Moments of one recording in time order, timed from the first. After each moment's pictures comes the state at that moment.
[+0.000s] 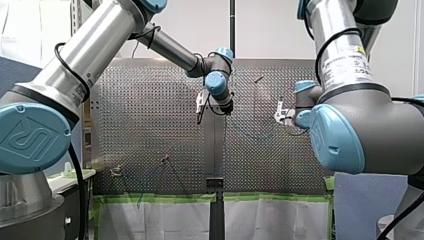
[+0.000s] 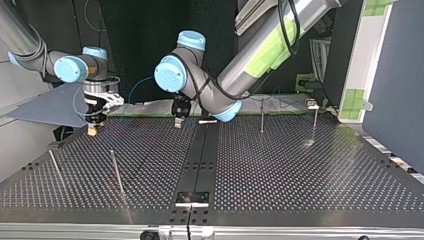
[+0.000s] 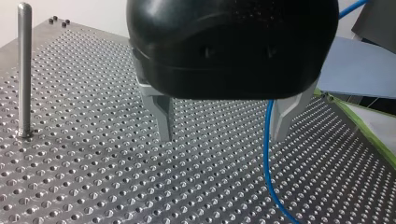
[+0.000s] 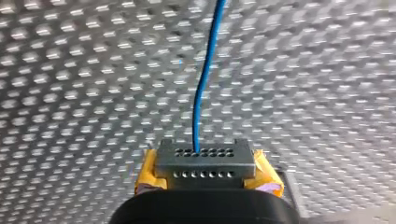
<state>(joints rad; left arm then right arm) -0.70 -2.14 -1.26 -3.19 -1.97 -1.70 1.74 -1.06 1.69 -0.68 1.54 1.72</state>
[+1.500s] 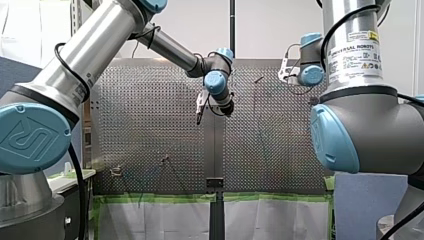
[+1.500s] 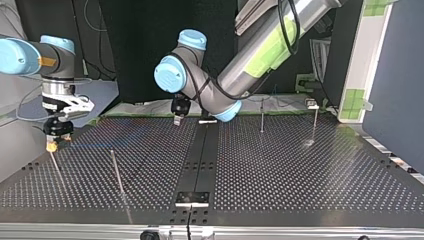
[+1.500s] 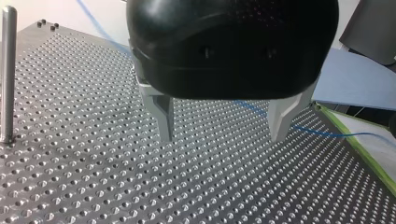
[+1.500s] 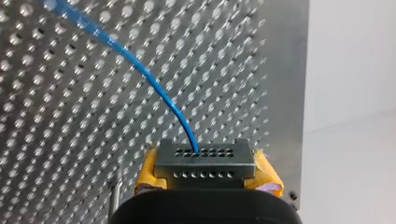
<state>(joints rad) -0.70 -2.14 -1.26 -3.22 -1.94 -1.70 1.72 -1.34 1.64 -0.46 1.50 1.80</state>
